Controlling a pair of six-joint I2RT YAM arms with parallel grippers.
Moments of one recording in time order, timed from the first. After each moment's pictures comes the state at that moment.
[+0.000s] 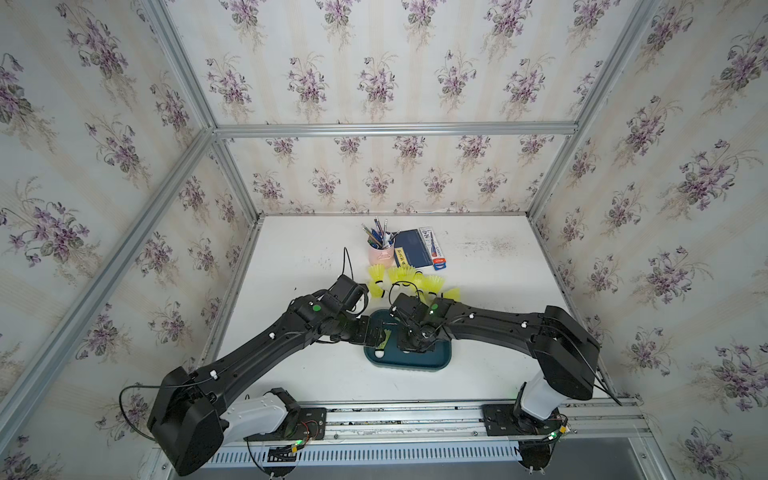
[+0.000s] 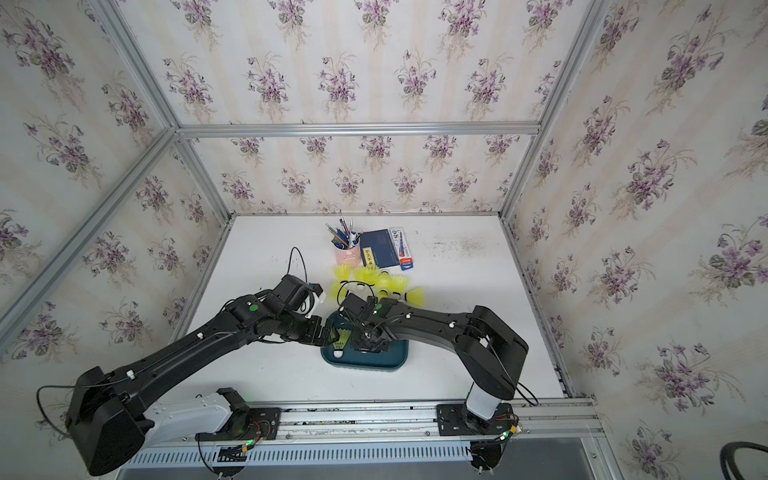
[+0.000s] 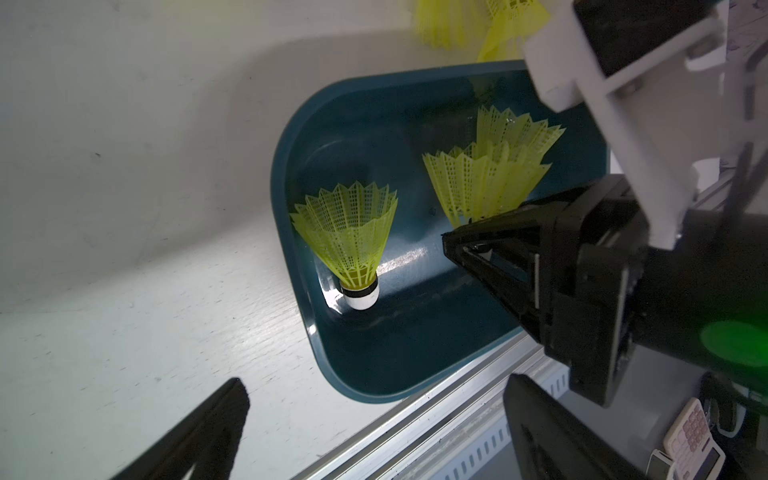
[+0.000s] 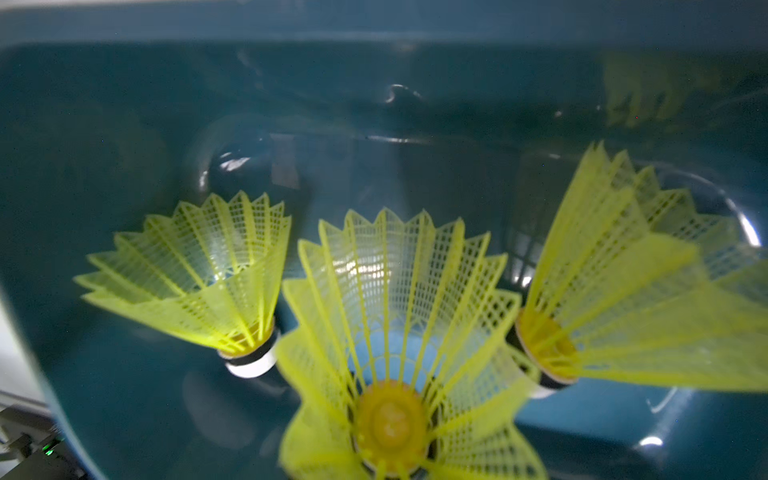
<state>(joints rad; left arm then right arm) -0.67 1.20 0.90 -0.82 0.27 -0.50 1.03 1.69 1.08 -0.71 -0.02 1.03</state>
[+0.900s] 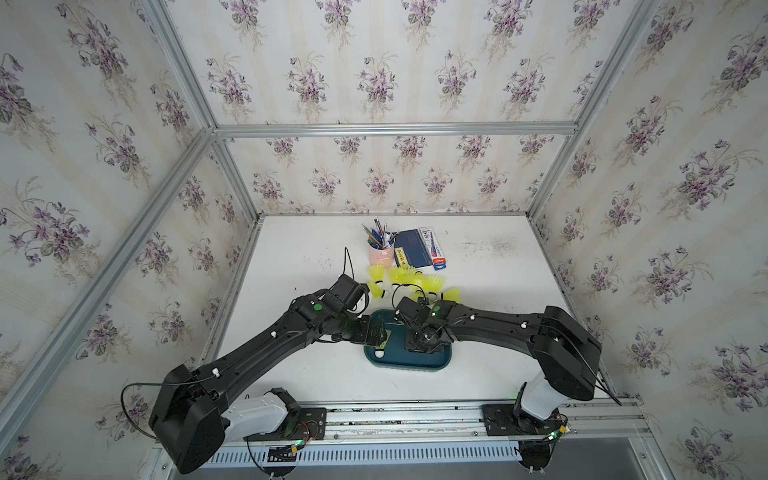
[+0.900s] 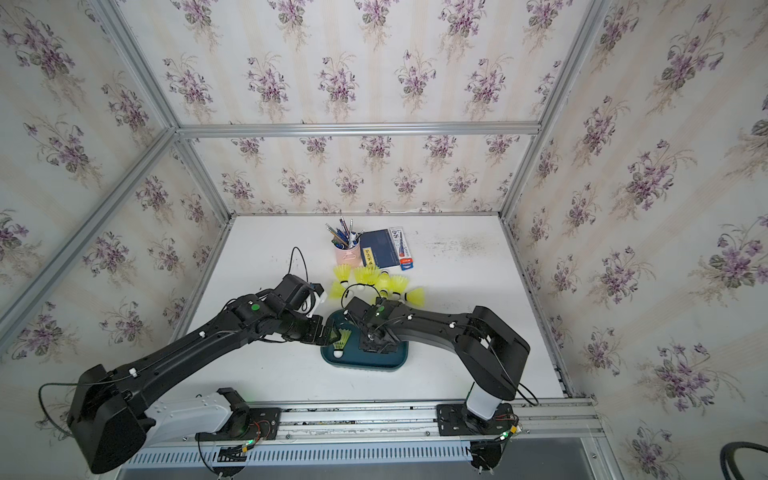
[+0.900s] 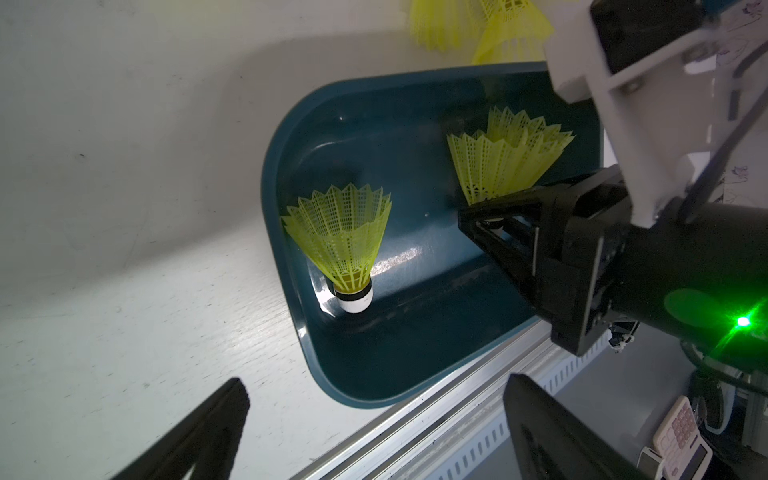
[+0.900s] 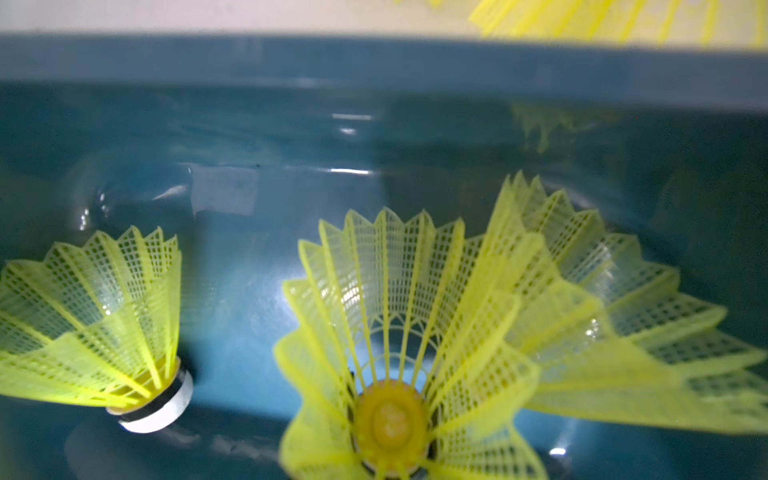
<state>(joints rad) -0.67 1.22 0.90 -0.80 0.28 -0.51 1.02 1.67 1.03 -0.74 0.08 1.04</state>
